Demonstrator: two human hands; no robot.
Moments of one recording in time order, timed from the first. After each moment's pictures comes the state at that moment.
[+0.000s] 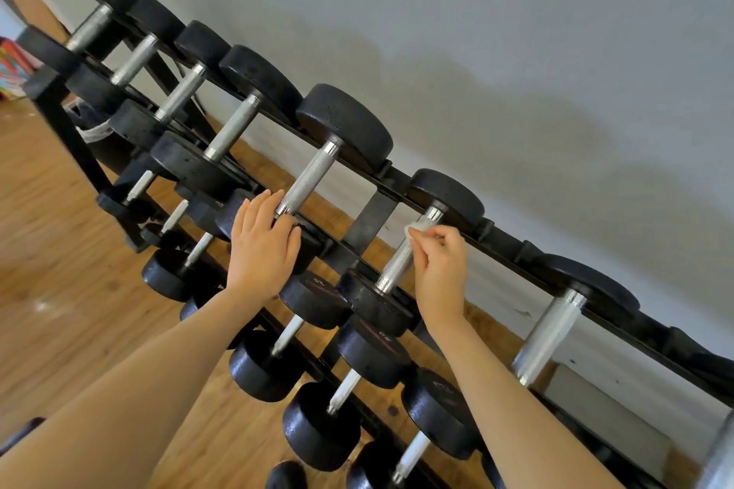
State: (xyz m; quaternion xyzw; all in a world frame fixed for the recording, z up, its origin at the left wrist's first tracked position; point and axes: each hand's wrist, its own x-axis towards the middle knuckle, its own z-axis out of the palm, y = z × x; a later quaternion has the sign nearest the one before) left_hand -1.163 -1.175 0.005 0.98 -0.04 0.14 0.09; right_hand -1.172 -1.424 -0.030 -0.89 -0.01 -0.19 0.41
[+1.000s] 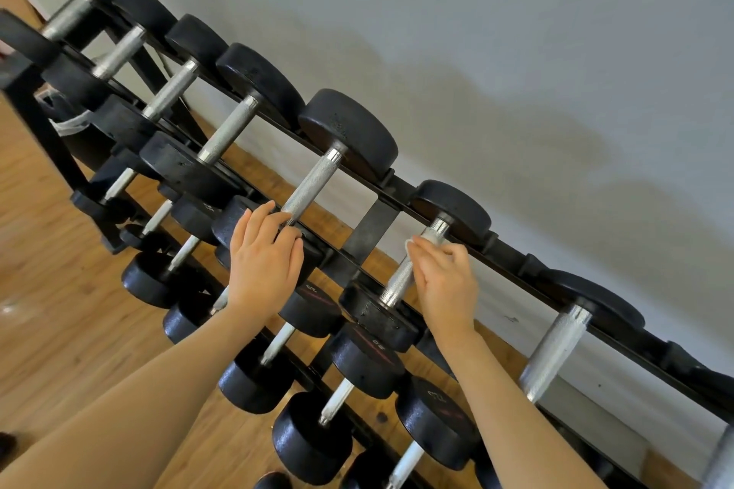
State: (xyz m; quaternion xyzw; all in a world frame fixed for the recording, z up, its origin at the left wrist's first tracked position) left_hand -1.162 -1.171 -0.005 0.97 -0.06 0.20 0.12; right_hand -1.168 -1.428 -0.029 -0.95 -0.09 -0.23 0.20
